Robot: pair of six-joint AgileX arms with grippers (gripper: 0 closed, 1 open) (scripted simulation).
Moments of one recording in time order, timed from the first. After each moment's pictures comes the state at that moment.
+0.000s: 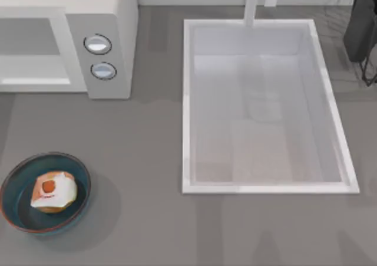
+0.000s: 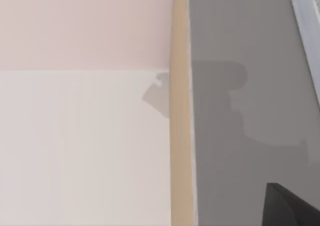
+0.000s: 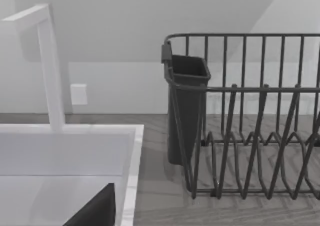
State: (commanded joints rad) left arm 1.04 1.72 1.34 -0.75 0.67 0.91; right arm 0.00 0.00 0.00 0.00 0.00 0.00
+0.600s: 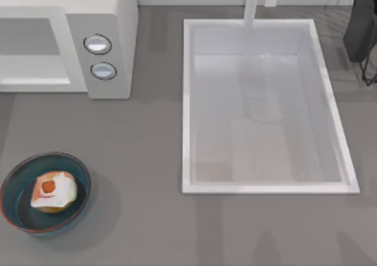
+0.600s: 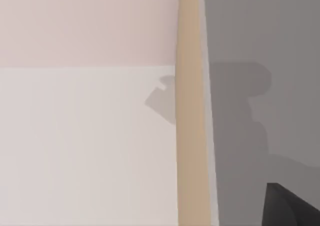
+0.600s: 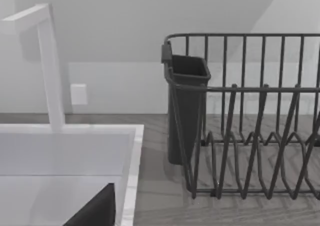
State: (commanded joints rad) left arm 1.04 1.78 1.20 -0.53 0.67 0.91; right arm 0.00 0.00 0.00 0.00 0.00 0.00
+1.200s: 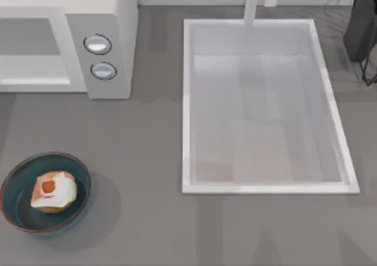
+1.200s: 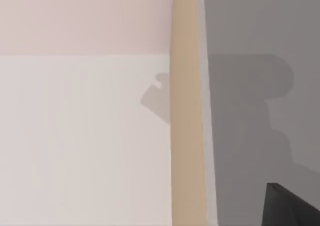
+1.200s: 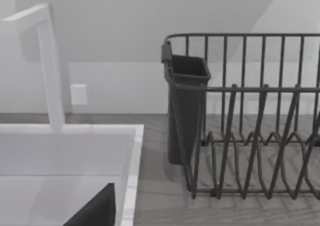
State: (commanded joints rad) left arm 1.04 1.83 1.07 -0.36 0.67 0.91; right arm 0.00 0.00 0.00 0.00 0.00 0.00
